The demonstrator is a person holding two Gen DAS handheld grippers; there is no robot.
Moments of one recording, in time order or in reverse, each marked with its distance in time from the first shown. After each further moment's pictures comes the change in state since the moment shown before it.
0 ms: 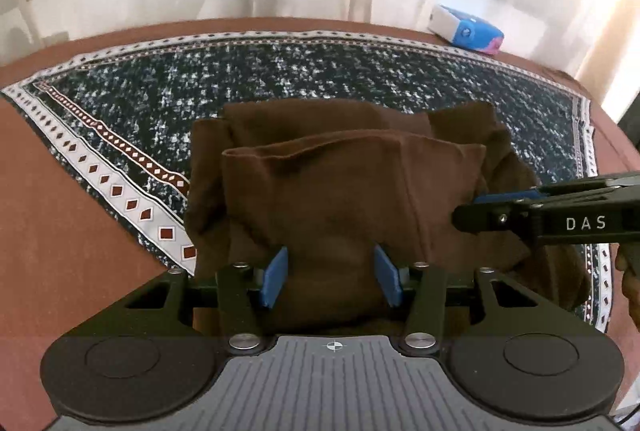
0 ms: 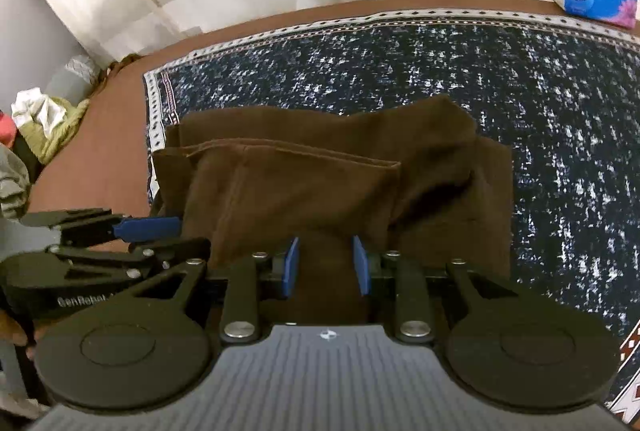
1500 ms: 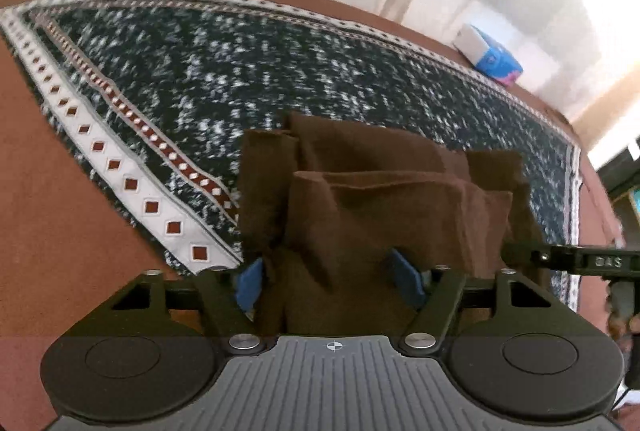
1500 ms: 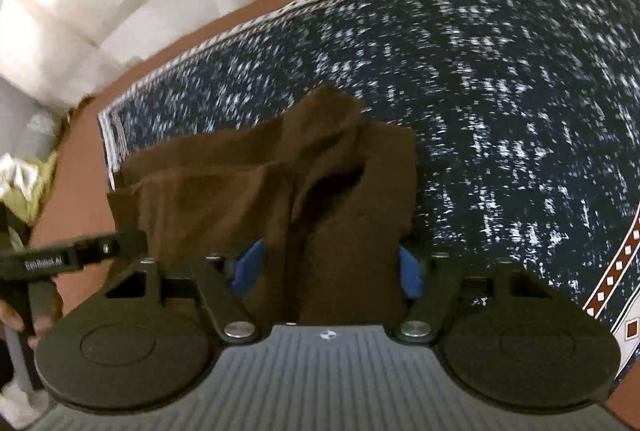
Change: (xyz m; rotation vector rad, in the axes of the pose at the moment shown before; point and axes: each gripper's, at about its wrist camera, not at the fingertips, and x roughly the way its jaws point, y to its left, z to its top) left arm 0.020 0.058 0.028 -0.148 0.091 -0.115; right arm -0.011 -0.049 0.015 0.213 0.073 -0.058
